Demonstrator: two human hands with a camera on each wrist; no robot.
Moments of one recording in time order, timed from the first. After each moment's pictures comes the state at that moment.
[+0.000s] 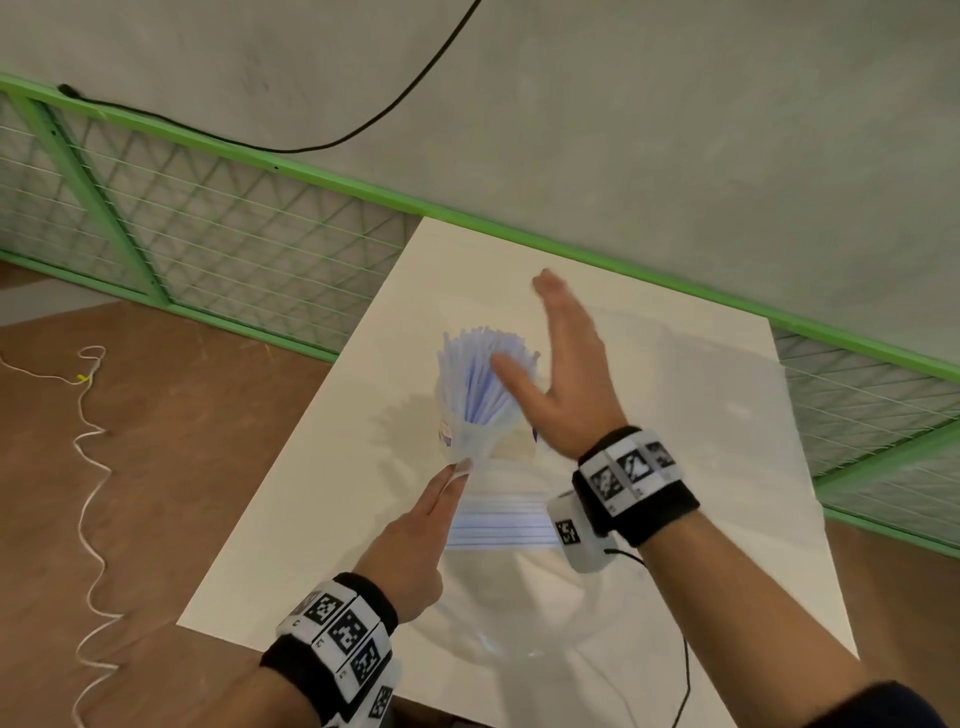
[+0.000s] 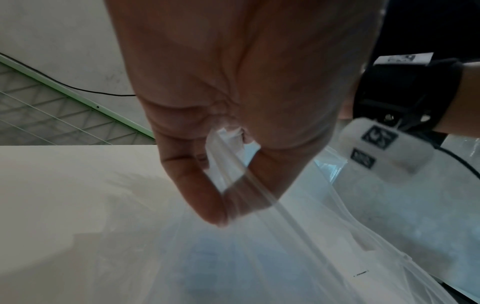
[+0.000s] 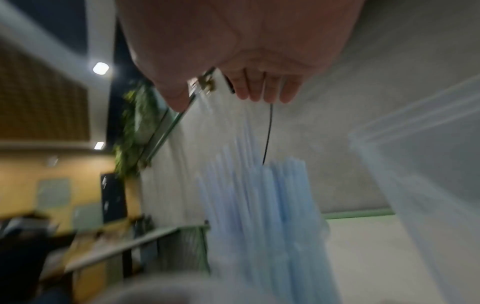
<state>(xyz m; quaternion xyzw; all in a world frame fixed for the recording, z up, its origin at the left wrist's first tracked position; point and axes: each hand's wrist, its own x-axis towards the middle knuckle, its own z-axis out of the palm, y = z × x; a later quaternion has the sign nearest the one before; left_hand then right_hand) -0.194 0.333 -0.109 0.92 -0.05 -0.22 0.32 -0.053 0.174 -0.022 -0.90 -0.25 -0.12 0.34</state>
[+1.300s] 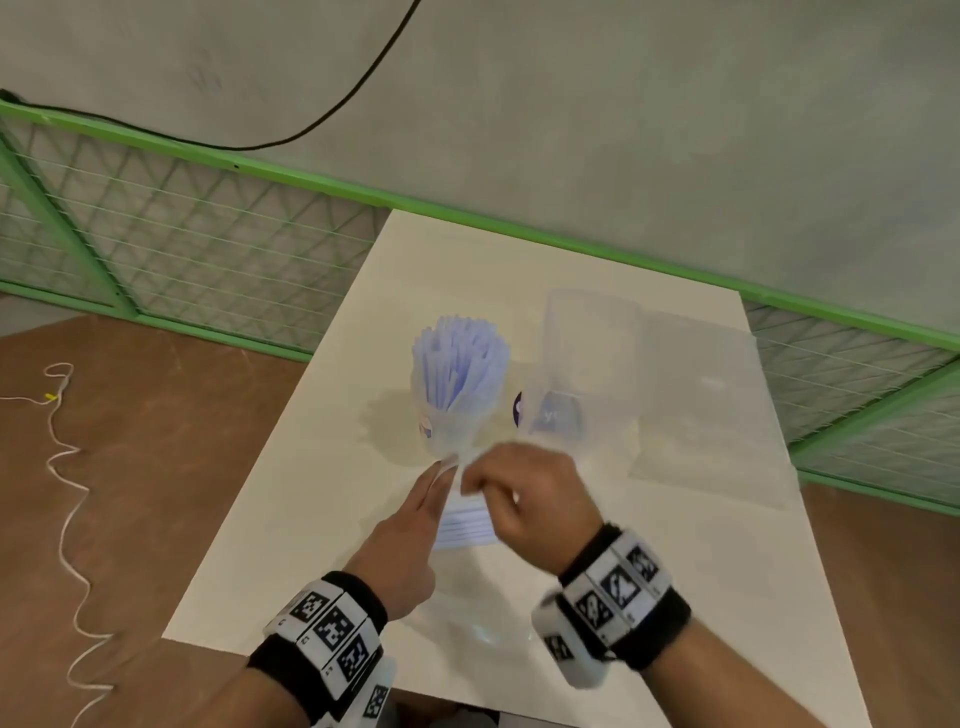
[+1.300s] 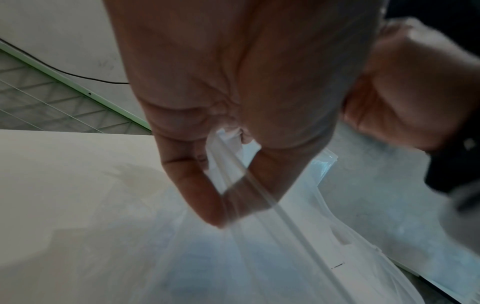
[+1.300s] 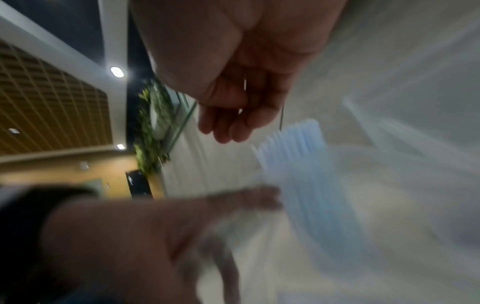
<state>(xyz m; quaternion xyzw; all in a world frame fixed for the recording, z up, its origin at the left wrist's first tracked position) -0.194 0.331 -0.123 0.91 -0.06 -0.23 0.34 -0.149 0.163 -0.050 -0.87 -0.35 -0.07 0.33</state>
